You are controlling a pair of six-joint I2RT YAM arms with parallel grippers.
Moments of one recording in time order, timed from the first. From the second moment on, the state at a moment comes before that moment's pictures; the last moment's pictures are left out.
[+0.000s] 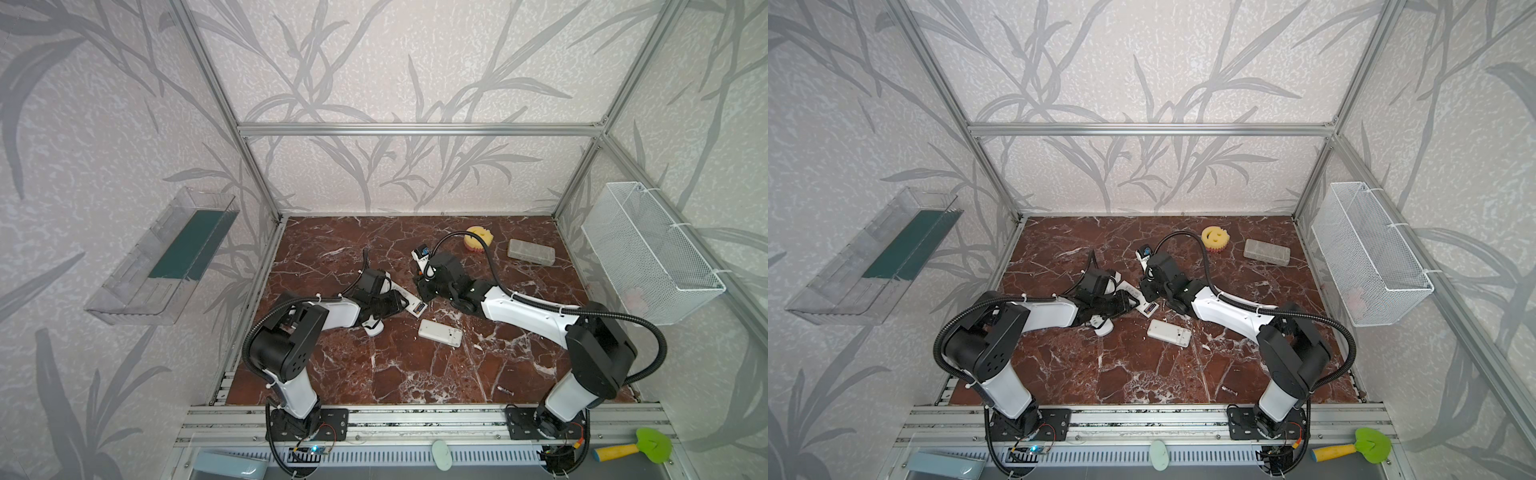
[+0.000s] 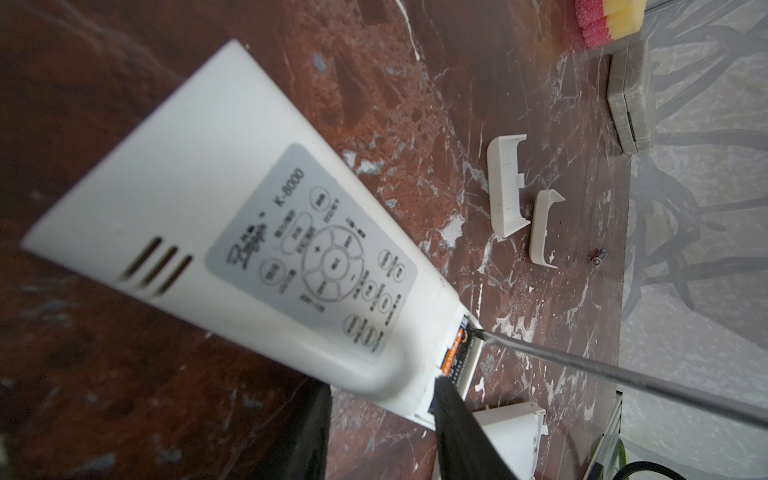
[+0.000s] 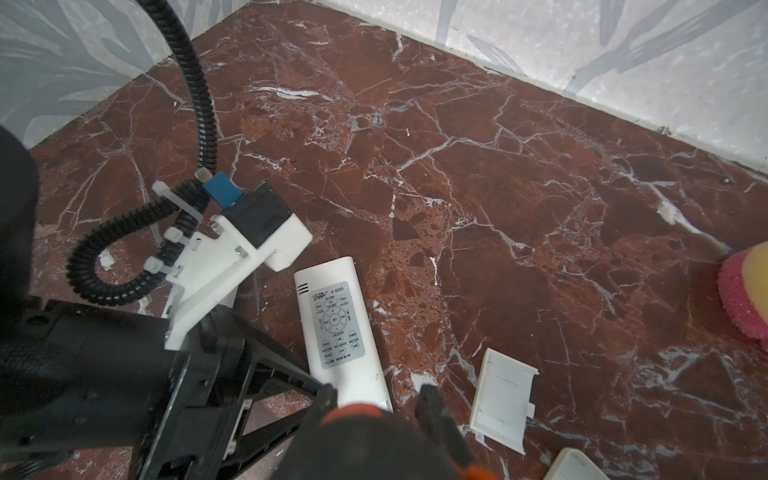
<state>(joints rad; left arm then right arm) -0.46 1.73 0.75 0.16 0.37 -0.78 0.77 1.65 1.10 -0.07 0.09 0.12</state>
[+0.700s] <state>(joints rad) -0.46 1.74 0.75 0.16 0.37 -0.78 0.77 1.65 1.10 -0.09 0.08 0.09</state>
